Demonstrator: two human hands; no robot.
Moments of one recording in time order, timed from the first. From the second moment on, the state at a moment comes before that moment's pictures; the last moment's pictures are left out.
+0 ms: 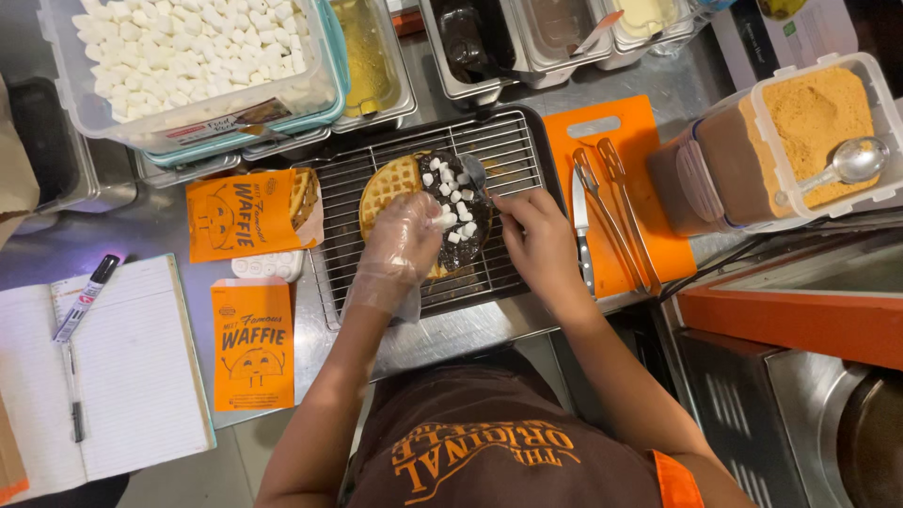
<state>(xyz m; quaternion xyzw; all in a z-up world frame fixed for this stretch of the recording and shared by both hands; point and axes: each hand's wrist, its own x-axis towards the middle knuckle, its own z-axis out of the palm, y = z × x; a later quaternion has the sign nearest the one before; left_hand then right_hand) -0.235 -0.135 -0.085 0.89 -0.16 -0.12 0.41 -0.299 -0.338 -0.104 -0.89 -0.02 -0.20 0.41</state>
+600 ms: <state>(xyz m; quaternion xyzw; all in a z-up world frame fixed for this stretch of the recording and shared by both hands) -0.262 -0.128 -0.128 0.92 -0.28 0.06 0.28 -0.340 -0.347 -0.111 -0.87 0.00 -0.18 0.45</state>
